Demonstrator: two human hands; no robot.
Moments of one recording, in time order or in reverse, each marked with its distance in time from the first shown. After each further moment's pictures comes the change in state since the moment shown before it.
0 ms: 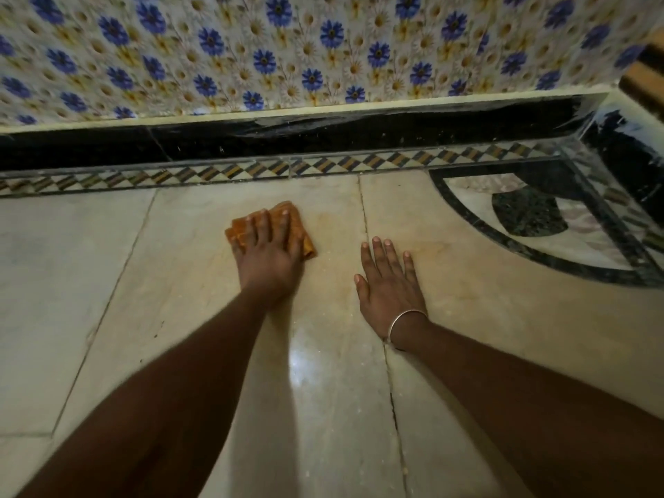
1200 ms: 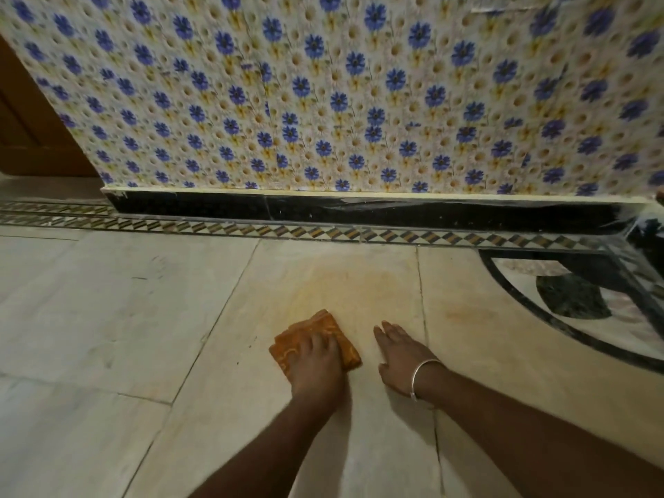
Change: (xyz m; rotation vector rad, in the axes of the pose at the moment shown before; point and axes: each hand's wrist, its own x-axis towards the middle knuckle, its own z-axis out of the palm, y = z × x) left_hand -0.161 0.011 -0.053 0.288 -0.135 -0.095; right_hand -0.038 -0.067 -0.070 0.032 -0.471 -0.245
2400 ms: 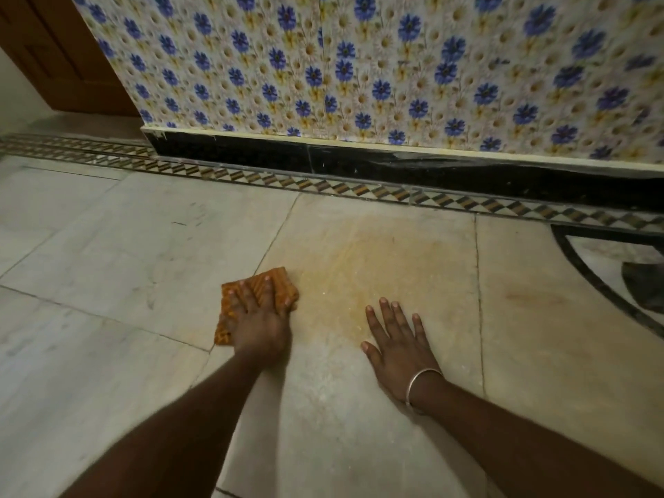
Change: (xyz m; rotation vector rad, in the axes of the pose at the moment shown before) left_hand 0.019 -0.160 0.044 -0.351 0.021 -0.437; right_hand 0.032 -0.059 0.078 -0.061 0.209 -0.110
